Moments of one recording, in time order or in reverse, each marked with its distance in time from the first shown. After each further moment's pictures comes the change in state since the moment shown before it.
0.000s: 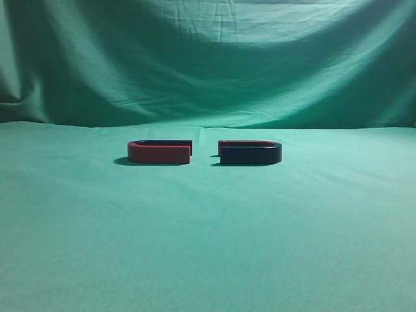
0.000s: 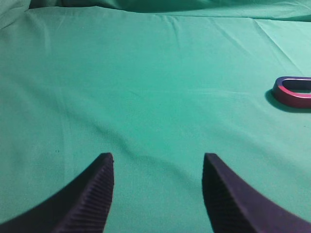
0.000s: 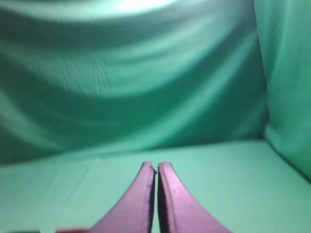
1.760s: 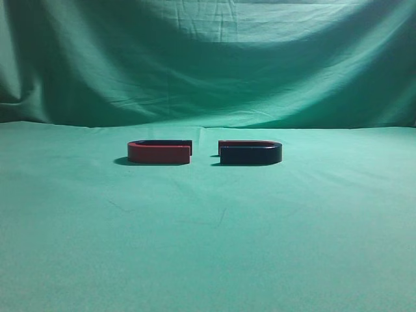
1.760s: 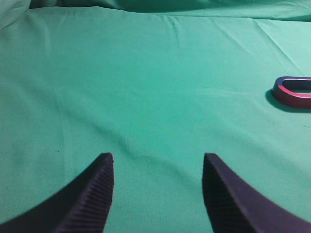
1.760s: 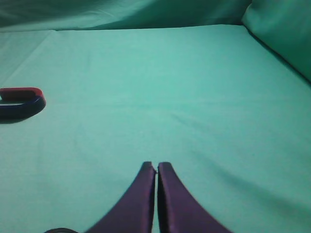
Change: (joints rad) left arm 0.000 0.000 0.000 0.000 0.000 0.000; right arm 0.000 -0.155 0.219 -0.049 0.333 -0.073
